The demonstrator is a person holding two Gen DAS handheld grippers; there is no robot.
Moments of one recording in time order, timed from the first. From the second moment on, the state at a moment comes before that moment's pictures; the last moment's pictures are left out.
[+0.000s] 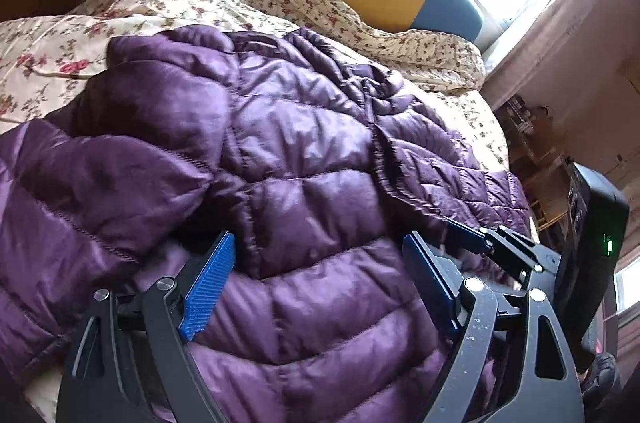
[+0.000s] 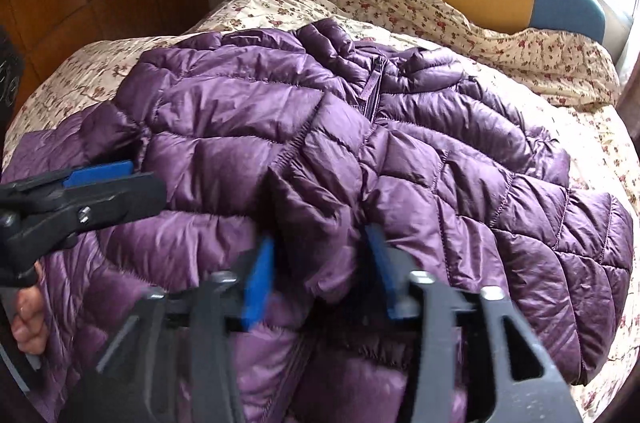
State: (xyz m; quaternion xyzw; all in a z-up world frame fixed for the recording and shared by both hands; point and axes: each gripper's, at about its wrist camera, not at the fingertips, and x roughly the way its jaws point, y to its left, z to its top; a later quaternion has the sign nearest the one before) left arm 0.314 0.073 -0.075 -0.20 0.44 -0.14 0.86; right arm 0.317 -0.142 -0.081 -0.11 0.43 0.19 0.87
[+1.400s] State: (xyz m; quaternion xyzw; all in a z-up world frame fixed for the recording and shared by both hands) left arm 0.328 0.067 -0.091 -0.18 0.45 -0.10 0.87; right arm 0.363 -0.272 -0.108 0.01 0.45 -0.04 0.89
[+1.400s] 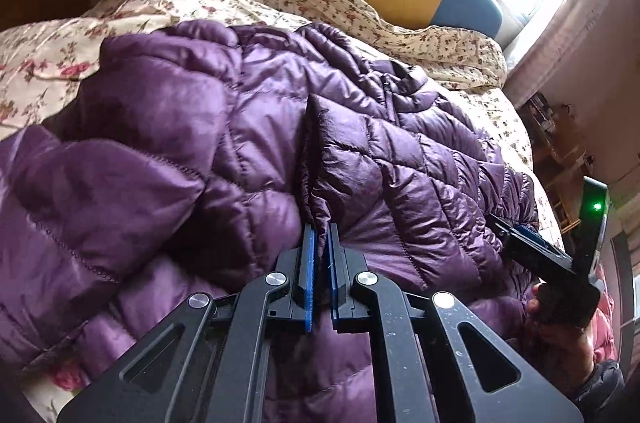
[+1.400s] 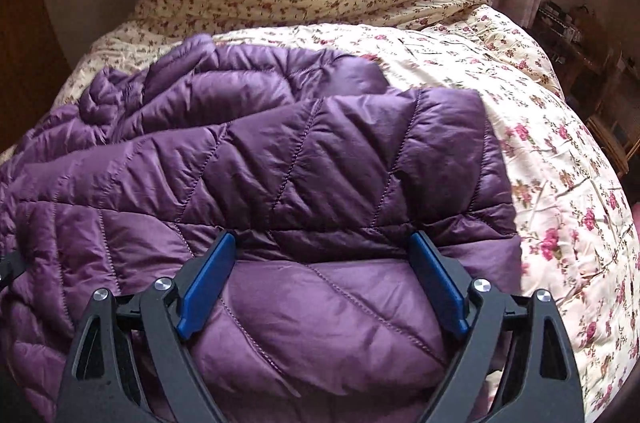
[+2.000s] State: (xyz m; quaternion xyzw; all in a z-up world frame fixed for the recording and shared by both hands) left arm 0.208 0.158 -0.070 -0.30 0.40 0.00 0.87; right arm 0.363 -0.256 -0.123 -0.03 0.43 -0.07 0.90
